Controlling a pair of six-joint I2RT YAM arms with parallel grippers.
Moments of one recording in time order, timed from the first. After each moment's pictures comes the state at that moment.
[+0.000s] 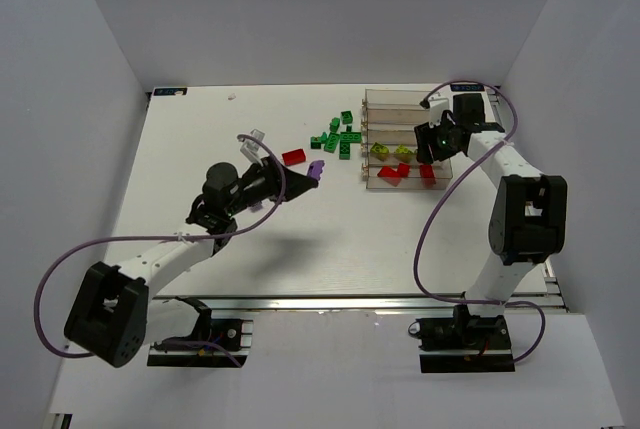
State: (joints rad) left arm -0.45 1.18 0.56 0.59 0.54 -0.89; right arm 0.06 1.78 1.33 -0.44 -0.30 -0.36
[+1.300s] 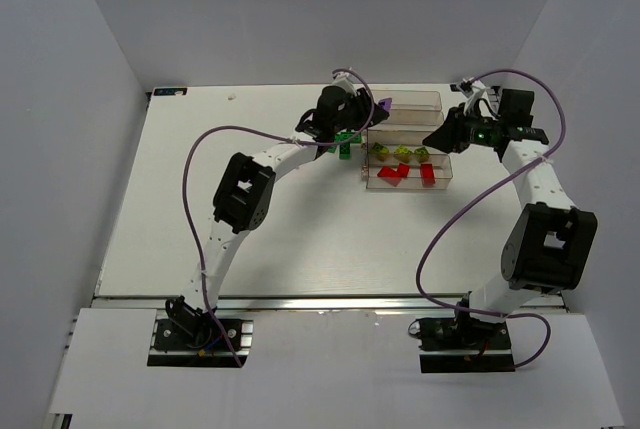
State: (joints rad) left arm -0.60 2.47 2.03 0.26 0.26 -0.75; right arm -0.12 1.58 1.29 -0.44 -0.97 -0.24
